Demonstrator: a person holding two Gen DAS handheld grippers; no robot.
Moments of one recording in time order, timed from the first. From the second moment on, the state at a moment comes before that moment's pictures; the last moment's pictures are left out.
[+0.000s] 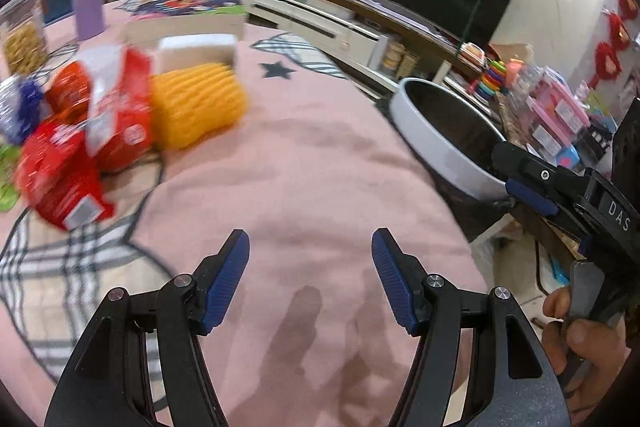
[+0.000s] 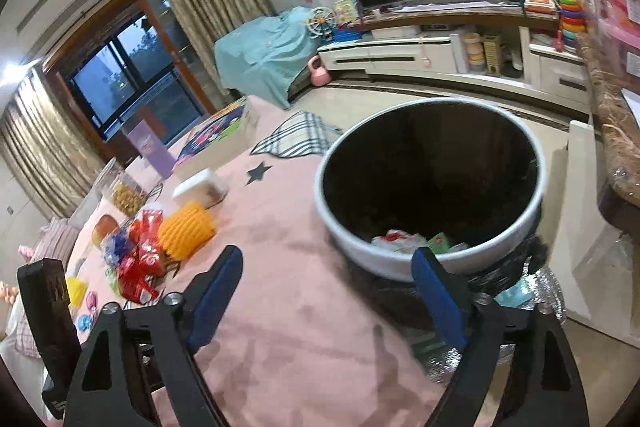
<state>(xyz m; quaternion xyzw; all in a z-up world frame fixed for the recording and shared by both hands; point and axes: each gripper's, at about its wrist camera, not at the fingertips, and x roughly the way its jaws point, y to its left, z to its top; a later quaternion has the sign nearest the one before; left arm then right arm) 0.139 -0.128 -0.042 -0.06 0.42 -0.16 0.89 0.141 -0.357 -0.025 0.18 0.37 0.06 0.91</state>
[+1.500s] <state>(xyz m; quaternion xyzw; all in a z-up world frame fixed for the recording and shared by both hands) 0.144 0.034 -0.058 -0.13 0.41 -0.02 0.90 0.209 -0.196 -0.070 0.13 0.44 0.20 0.87</state>
